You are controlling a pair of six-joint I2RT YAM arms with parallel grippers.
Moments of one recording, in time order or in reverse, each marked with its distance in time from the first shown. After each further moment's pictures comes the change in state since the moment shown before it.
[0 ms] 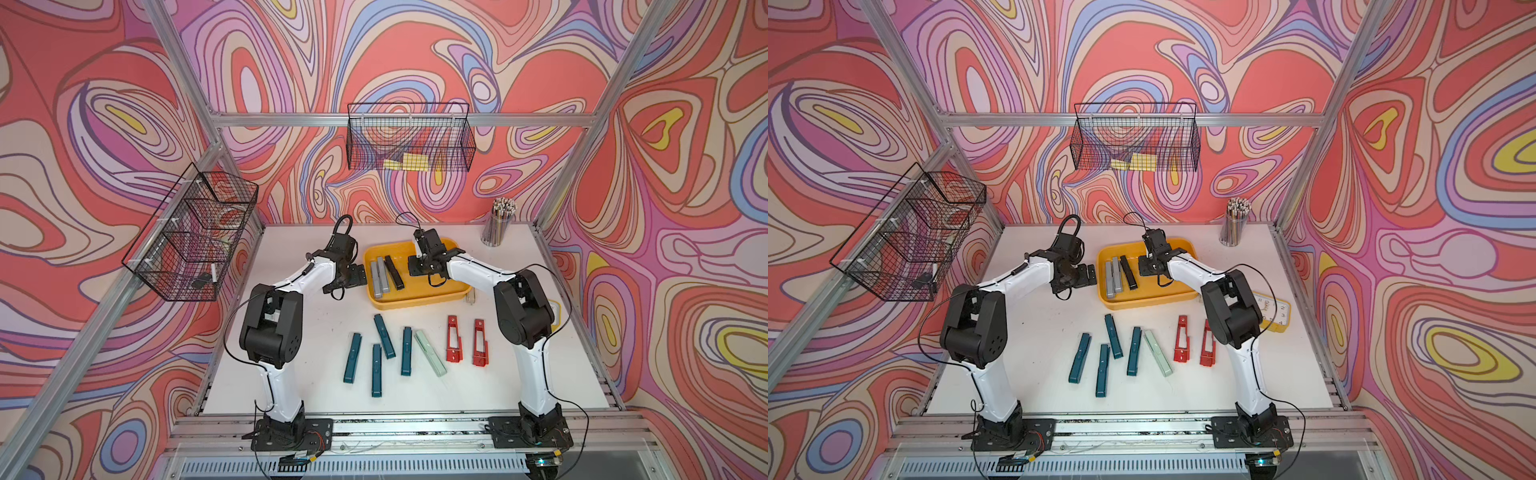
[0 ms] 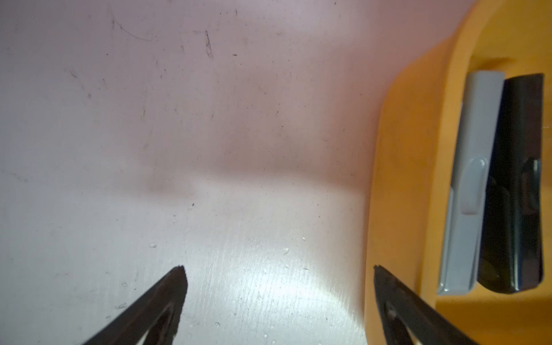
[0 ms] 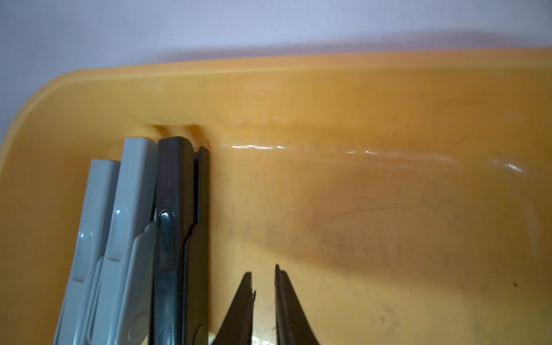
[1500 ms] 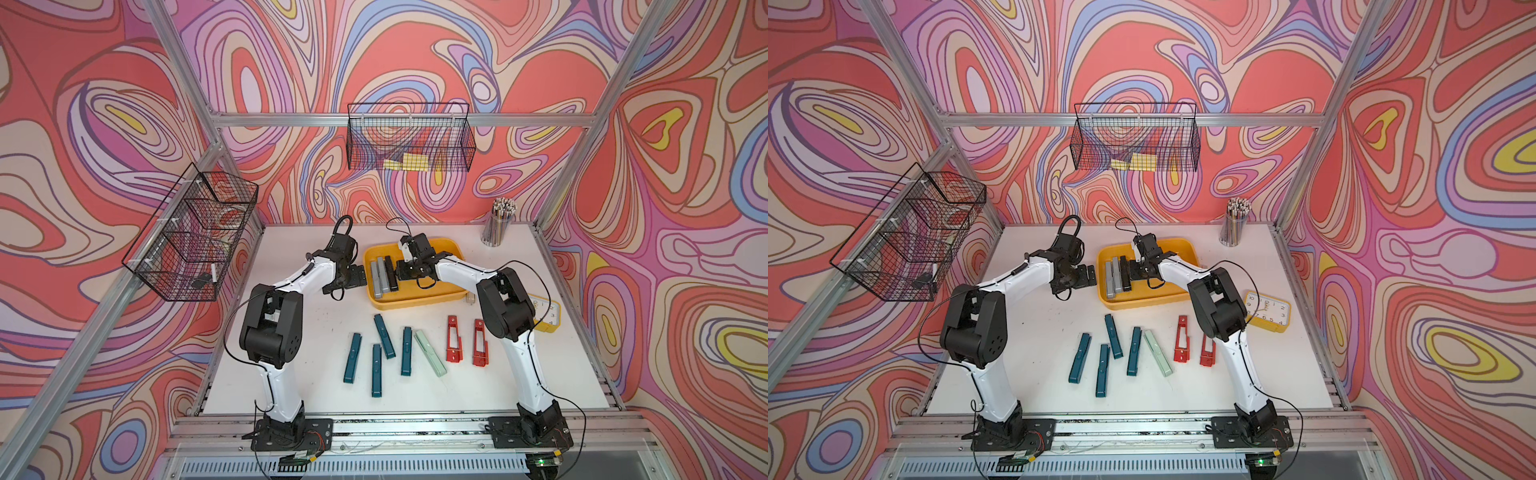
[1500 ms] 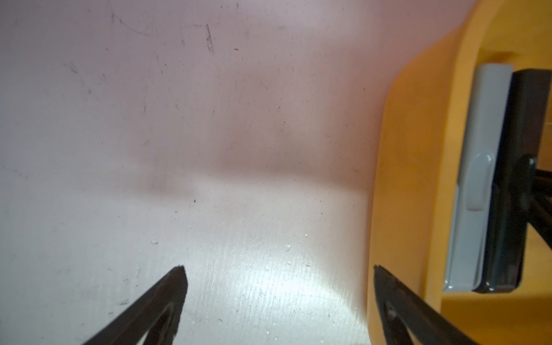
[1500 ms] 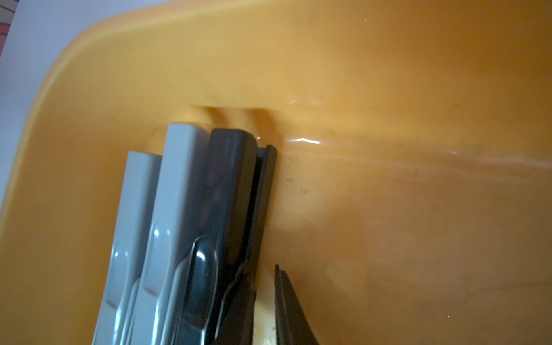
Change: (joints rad) left arm 0.000 0.000 0.000 -0.008 0.000 0.003; right arm 0.027 0.152 0.108 0.044 -0.192 0.041
